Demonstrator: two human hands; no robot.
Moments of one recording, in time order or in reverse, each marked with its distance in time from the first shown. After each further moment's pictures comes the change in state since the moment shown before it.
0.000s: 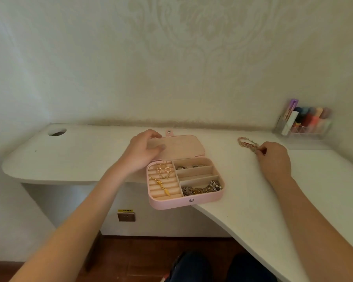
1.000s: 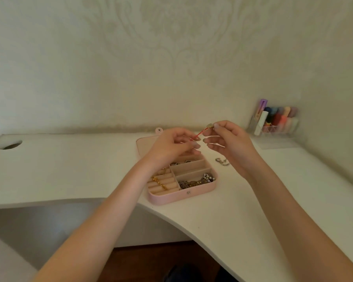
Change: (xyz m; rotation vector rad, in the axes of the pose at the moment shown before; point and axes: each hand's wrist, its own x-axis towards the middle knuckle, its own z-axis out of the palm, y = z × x) left_hand 0.021 0.108 0.076 -0.664 -0.301 0.047; right_hand -0.015 -0.078 -0.058 1.251 -0.428 0.081
